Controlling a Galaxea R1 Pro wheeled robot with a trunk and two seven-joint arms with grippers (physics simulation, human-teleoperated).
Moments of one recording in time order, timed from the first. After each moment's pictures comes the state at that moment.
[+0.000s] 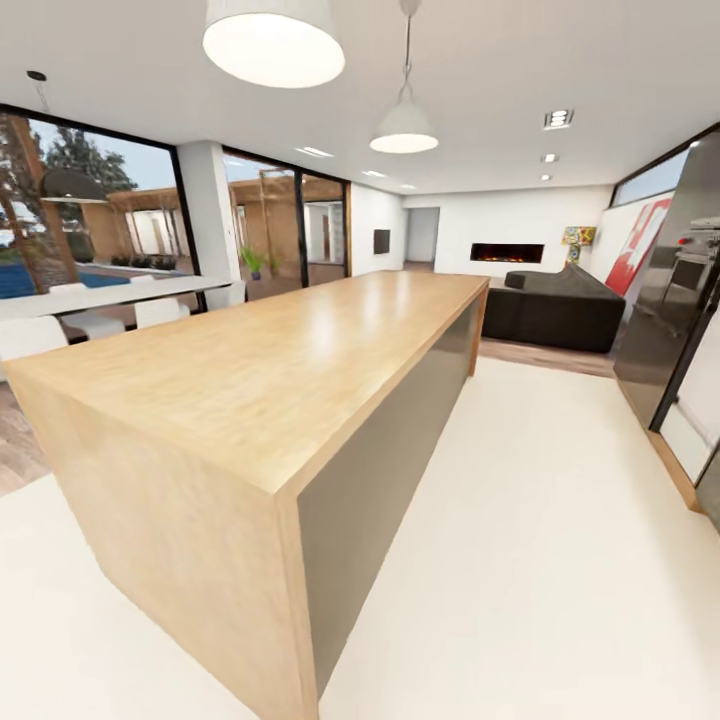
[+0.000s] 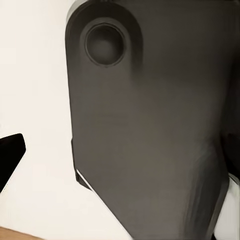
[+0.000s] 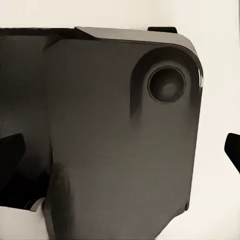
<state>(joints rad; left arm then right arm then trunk) 0.00 -0.01 0.00 -0.02 0.00 0.00 0.00 -0.01 0.05 0.00 -0.08 0.00 0.00 0.00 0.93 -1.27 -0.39</state>
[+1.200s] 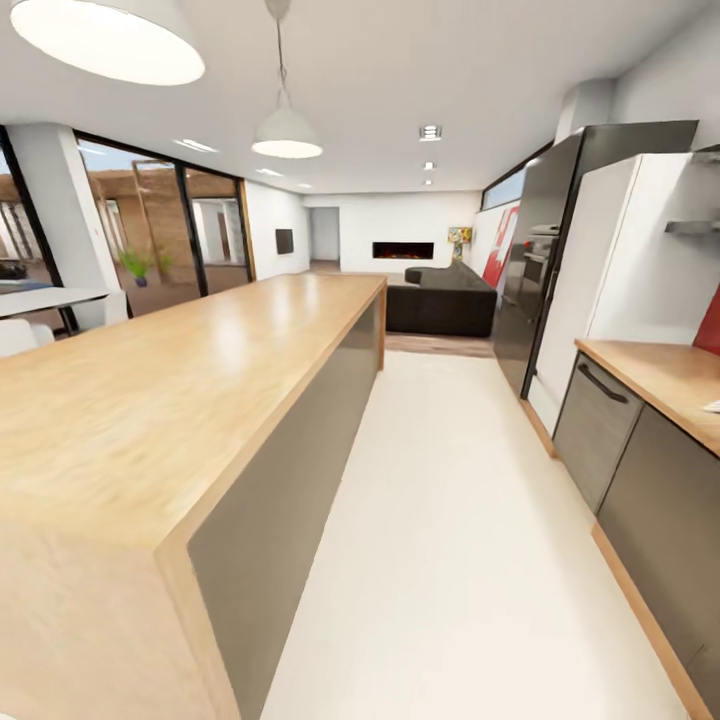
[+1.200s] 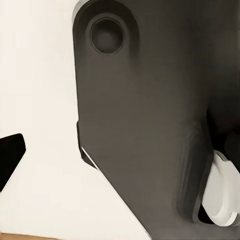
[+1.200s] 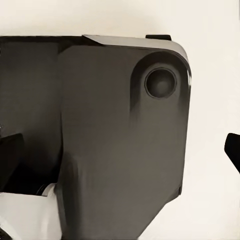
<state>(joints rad) 0.00 -0.01 0.00 -0.02 0.00 0.00 0.00 -0.01 0.05 0.00 -0.07 0.00 -0.03 0.00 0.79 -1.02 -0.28</state>
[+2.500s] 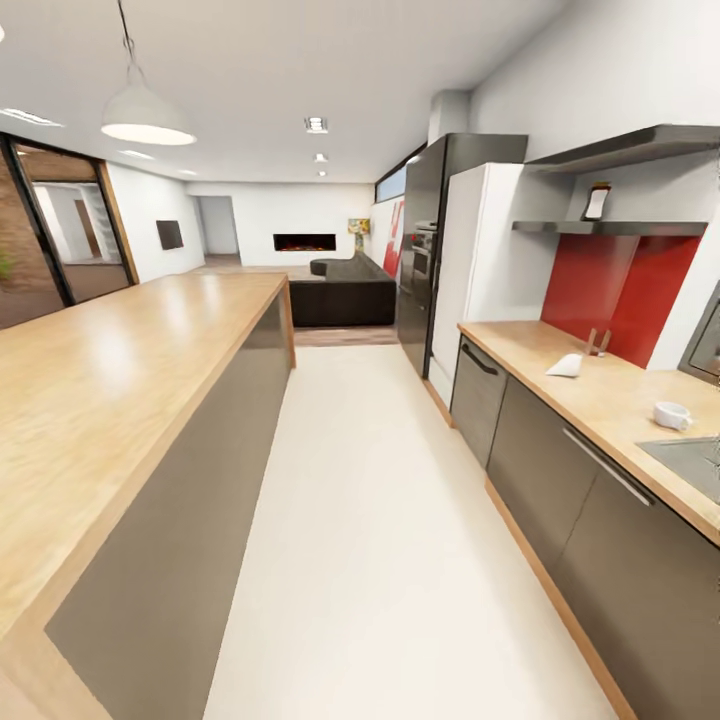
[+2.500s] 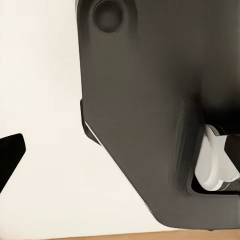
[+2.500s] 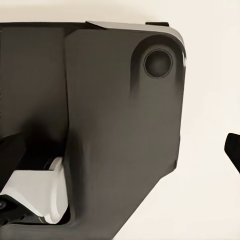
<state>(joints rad) 0.00 -0.01 0.00 -0.02 0.00 0.00 0.00 -0.01 0.05 0.00 -0.07 0.00 -0.03 0.00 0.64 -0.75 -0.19</state>
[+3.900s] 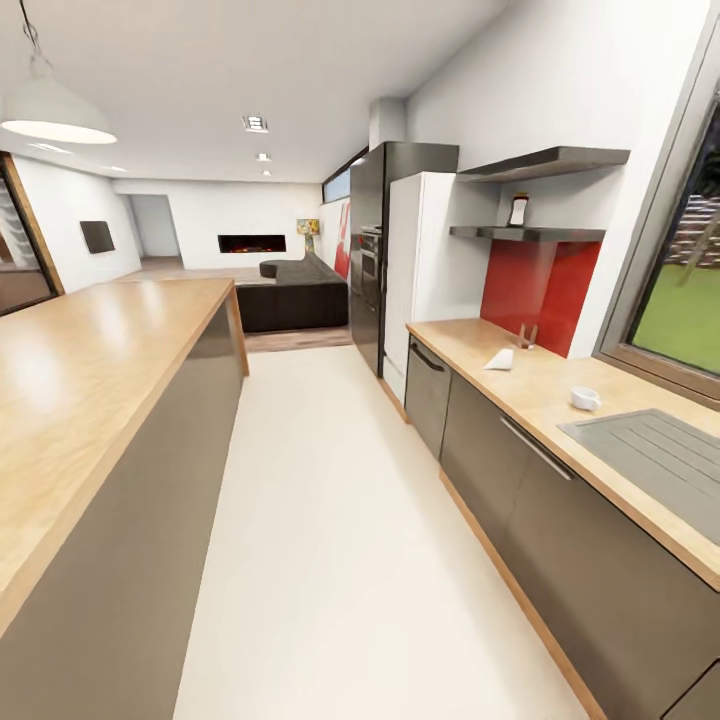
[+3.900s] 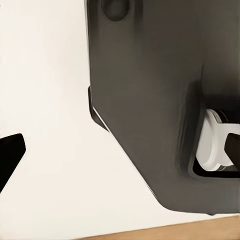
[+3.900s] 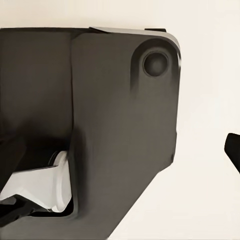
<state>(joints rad) 0.00 0.00 0.00 -0.02 0.00 0.00 0.01 -0.01 0.05 0.00 -0.07 0.00 -0.08 0.00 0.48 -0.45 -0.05</state>
